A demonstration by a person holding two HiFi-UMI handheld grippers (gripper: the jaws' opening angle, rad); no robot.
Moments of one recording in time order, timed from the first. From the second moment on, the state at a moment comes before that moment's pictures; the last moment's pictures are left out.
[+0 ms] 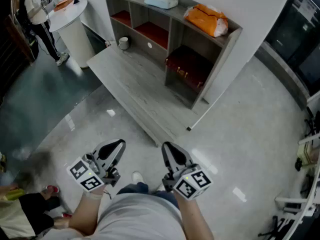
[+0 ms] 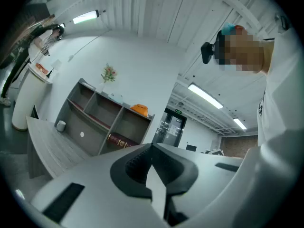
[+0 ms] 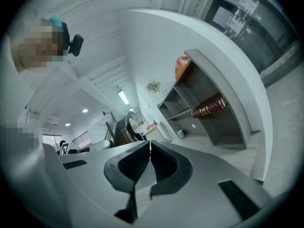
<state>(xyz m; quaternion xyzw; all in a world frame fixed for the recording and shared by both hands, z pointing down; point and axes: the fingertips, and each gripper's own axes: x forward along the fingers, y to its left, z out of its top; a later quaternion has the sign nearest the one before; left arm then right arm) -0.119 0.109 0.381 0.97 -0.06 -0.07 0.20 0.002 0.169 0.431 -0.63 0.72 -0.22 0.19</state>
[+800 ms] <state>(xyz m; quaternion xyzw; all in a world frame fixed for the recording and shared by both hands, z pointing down) -0.162 0.035 0.386 0.97 0.01 -0.06 0.23 -0.035 0.100 0.420 -0.68 0.68 -0.19 0.20</state>
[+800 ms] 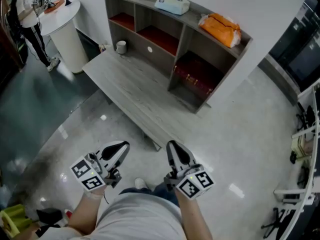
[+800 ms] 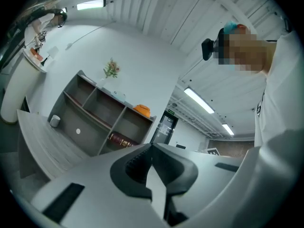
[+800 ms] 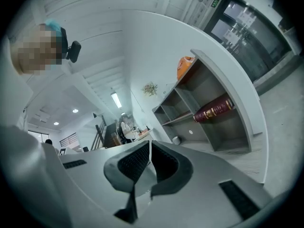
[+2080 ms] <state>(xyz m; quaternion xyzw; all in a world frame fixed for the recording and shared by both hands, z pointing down) 0.002 -0.062 0.408 0.94 -0.17 -0.05 0.28 0.142 -0.058 0.455 -0.56 0.73 -0.30 0.27</state>
